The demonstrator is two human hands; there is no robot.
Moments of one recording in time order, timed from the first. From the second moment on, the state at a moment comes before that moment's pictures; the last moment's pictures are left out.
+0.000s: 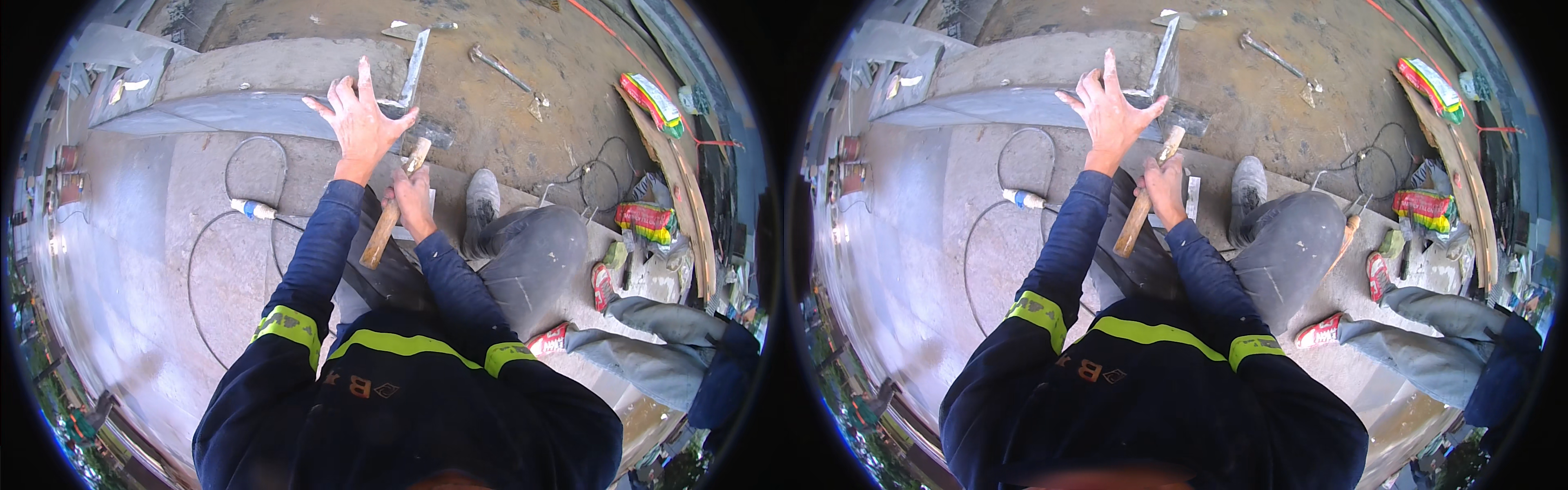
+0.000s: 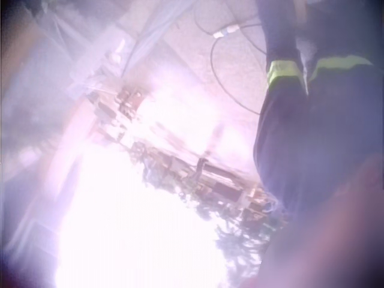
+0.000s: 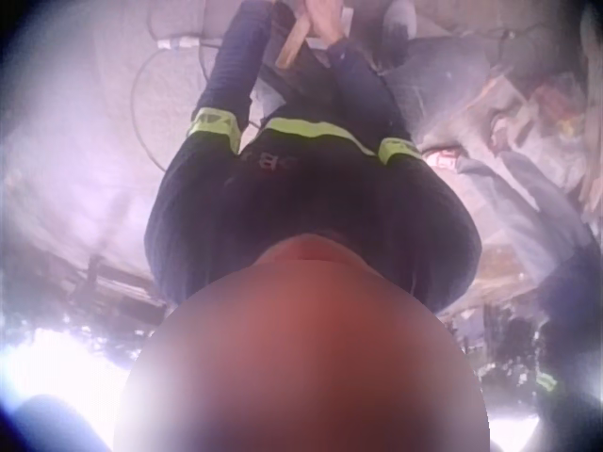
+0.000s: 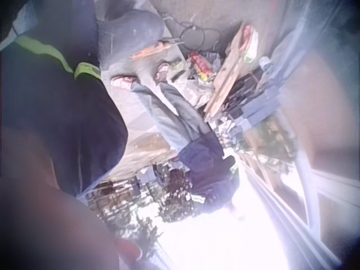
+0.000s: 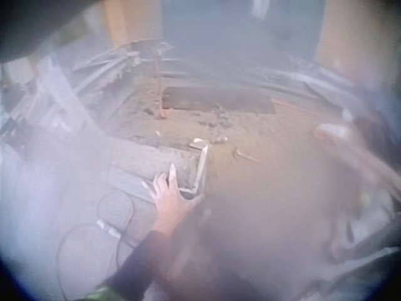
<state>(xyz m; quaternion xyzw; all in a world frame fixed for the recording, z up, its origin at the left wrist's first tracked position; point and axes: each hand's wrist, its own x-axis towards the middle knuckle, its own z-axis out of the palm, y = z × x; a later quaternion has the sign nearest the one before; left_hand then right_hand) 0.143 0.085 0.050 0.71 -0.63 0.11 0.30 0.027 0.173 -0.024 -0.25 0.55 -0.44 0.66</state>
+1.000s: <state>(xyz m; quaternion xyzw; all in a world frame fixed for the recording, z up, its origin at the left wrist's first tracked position) 0.150 0.078 0.022 0.64 -0.67 0.14 0.34 -0.012 0.150 -0.002 -0.17 0.63 -0.54 0.53</state>
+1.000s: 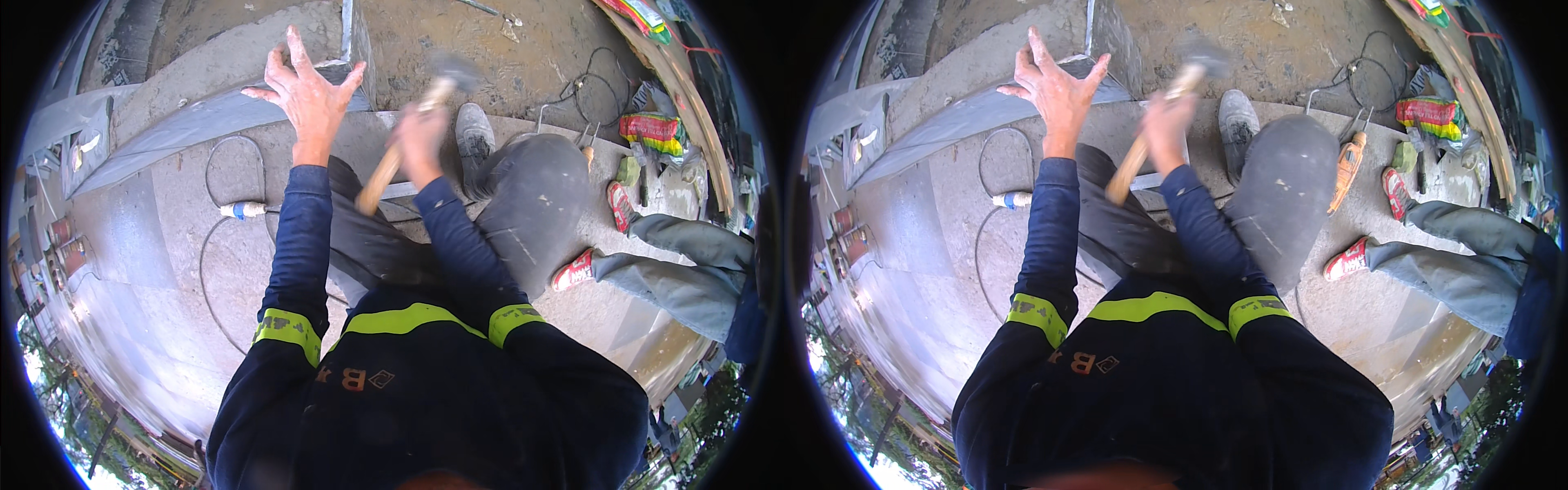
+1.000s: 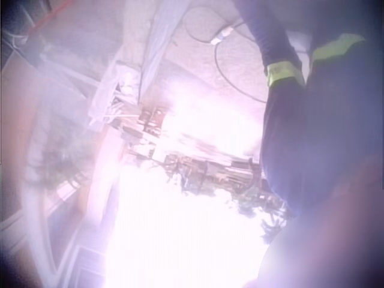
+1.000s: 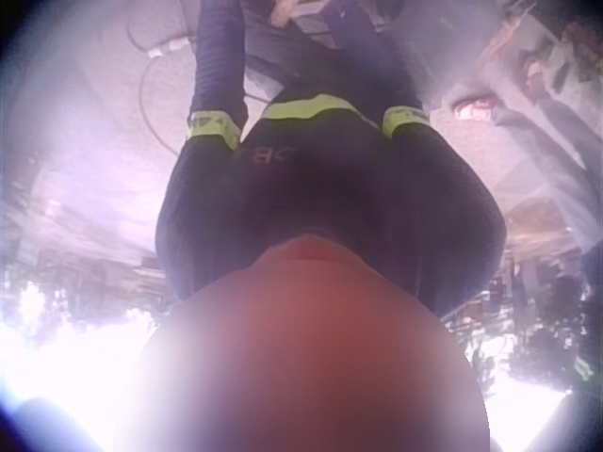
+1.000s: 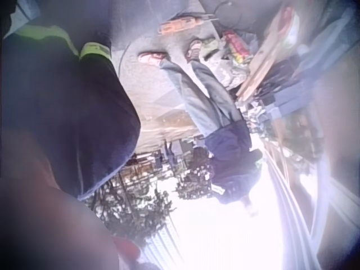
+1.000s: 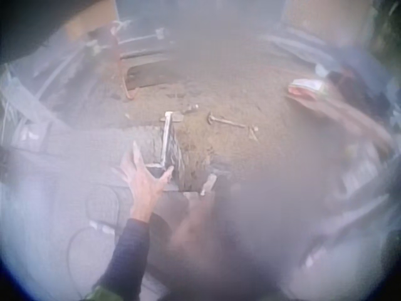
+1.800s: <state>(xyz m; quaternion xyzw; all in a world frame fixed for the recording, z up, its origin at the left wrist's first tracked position) 0.142 0.081 0.037 0.66 -0.68 0.10 0.31 -0.017 0.152 -0.009 -0.24 0.60 -0.45 0.61</state>
